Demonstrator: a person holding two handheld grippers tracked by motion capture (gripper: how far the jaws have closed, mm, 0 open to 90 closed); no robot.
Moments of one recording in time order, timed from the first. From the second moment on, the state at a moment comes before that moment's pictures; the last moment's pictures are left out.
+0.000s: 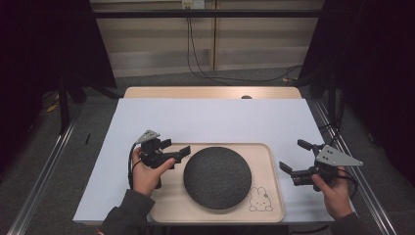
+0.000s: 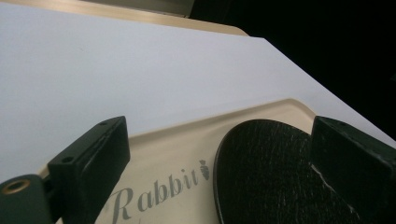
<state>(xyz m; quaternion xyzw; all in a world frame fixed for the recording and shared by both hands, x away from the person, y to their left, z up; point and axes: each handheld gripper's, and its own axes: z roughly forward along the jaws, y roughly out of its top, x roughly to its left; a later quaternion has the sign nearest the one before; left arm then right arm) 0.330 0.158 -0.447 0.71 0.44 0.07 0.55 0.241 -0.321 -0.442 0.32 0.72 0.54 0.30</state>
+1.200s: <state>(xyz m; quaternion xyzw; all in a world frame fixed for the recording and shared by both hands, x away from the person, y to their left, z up) 0.324 0.209 -0.440 0.72 0.39 0.14 0.55 0.240 -0.323 -0.444 0.32 0.72 0.54 0.30</state>
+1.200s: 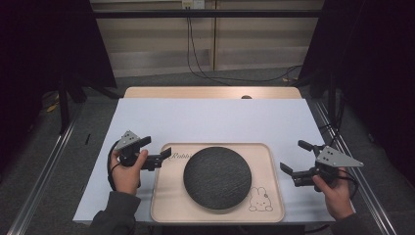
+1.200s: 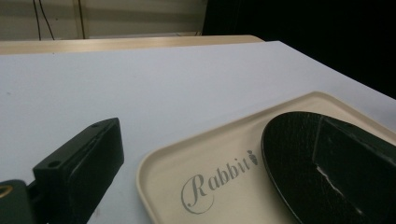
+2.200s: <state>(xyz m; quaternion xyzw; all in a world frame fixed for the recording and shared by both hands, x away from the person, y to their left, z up) 0.319 0.244 -0.441 0.71 0.39 0.15 0.56 0.235 -0.329 -0.449 0.33 0.72 0.53 0.30</state>
